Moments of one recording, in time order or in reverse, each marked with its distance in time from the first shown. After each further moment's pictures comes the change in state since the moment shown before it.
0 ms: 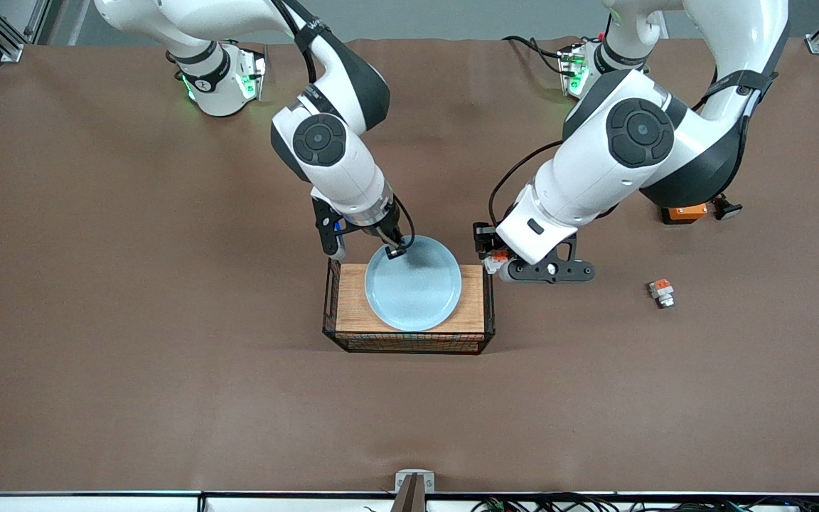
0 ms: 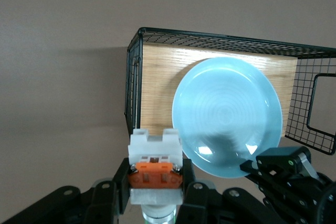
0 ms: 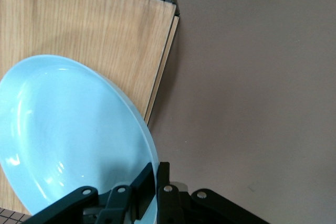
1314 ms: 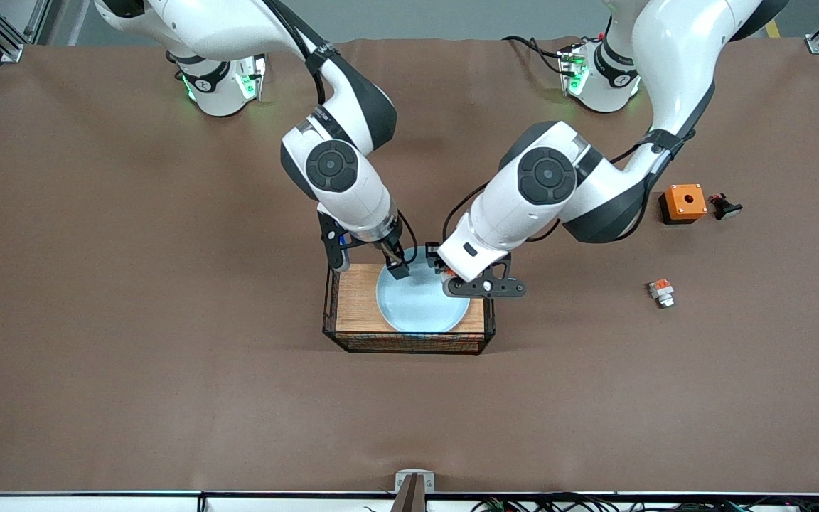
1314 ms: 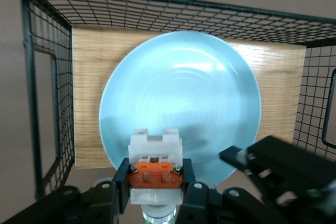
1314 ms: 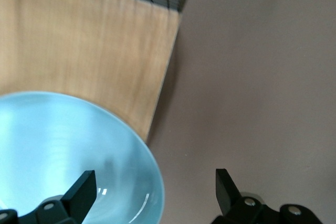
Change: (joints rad) left arm -0.124 0.167 0.012 -0.010 0.123 0.171 -0.096; right arm -0.004 0.076 -0.017 0.101 -0.008 -0.087 0.008
